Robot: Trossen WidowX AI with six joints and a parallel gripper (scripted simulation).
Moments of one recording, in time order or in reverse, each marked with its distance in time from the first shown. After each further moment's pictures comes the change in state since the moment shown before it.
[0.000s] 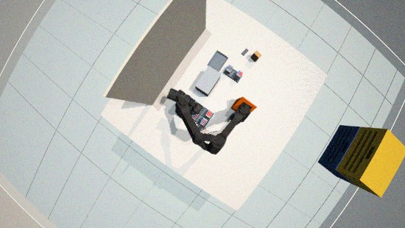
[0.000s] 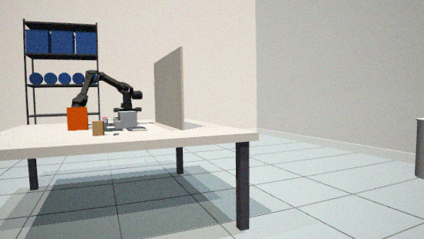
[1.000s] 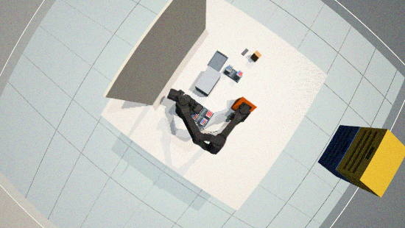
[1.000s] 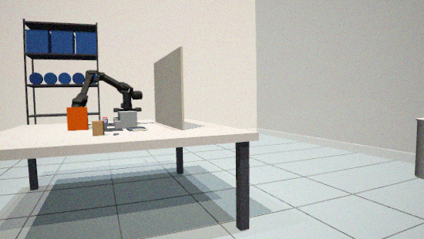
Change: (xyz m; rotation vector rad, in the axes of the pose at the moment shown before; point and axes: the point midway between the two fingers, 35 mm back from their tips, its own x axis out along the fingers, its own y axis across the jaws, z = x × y) arm 0.001 0.001 0.000 0.002 0.000 0.001
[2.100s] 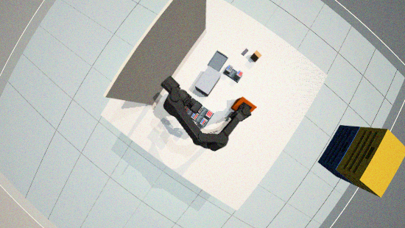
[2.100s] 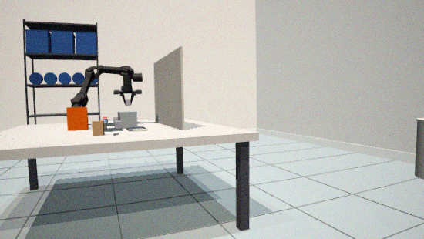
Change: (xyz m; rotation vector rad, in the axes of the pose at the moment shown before) arm -0.121 -0.006 -0.001 0.005 0.011 -0.001
